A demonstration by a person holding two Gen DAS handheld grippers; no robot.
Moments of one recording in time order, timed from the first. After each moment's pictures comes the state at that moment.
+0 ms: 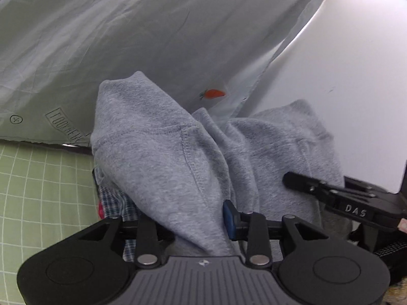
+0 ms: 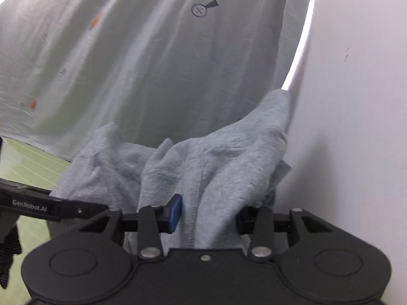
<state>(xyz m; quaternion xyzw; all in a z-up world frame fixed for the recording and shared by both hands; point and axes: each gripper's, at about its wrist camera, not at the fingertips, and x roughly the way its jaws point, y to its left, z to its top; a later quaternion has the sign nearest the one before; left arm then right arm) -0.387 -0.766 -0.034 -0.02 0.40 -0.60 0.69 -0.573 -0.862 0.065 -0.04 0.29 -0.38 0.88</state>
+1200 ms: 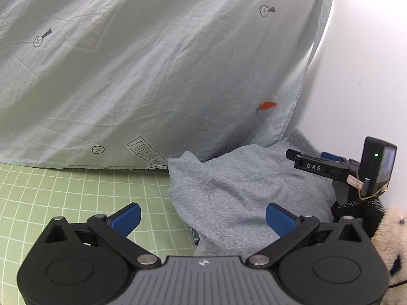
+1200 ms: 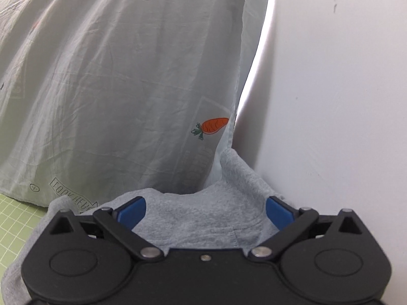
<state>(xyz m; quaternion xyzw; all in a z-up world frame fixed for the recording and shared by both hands) -0.377 -0.643 0.005 -0.02 0.30 -0.53 0.79 -0.526 -0.931 -0.003 0.02 0.21 -0.45 0.87</state>
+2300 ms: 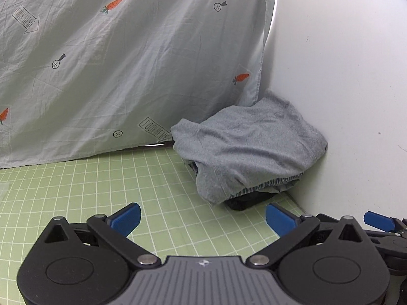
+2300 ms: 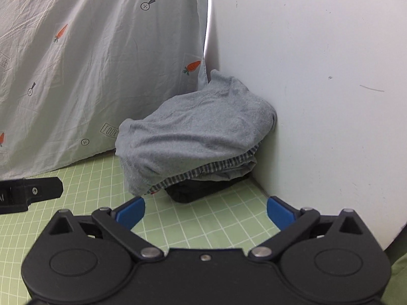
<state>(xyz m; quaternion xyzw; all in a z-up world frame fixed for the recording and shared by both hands) -0.478 -0.525 0.000 0.10 0.28 -0.55 0.78 -0.662 -0.608 -0.014 0.16 0.22 -0.52 0.81</state>
